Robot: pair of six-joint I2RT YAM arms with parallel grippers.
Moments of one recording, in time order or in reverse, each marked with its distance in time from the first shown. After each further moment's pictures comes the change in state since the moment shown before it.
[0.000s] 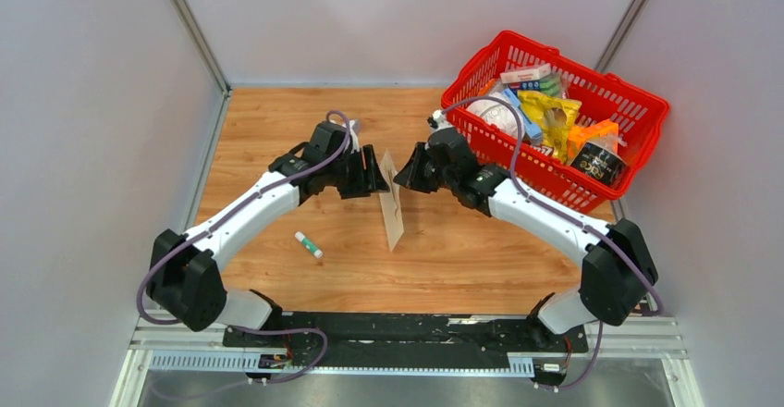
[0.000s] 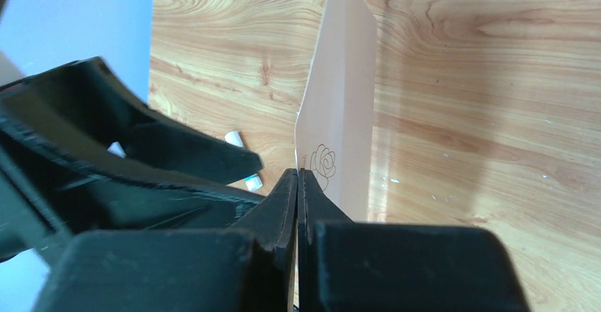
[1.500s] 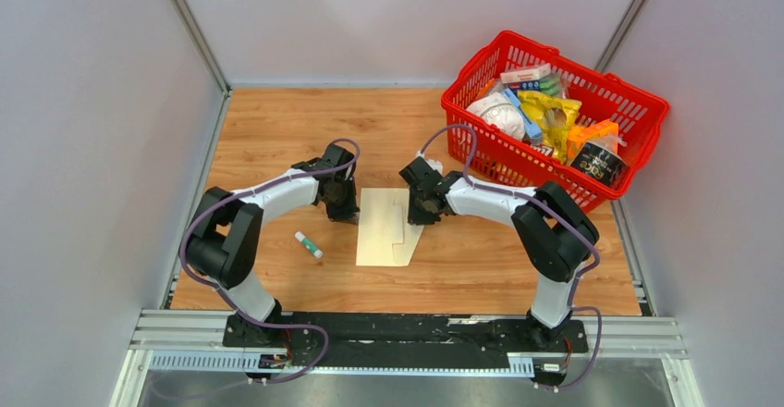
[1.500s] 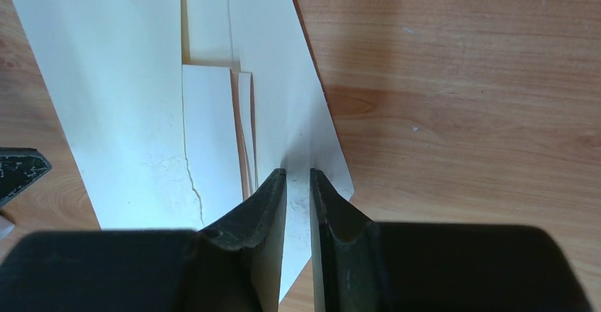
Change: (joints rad) left arm 0.087 0.236 -0.142 -0.011 -0.119 0.075; right arm 0.037 0.344 0.014 -0.213 0.172 -0.051
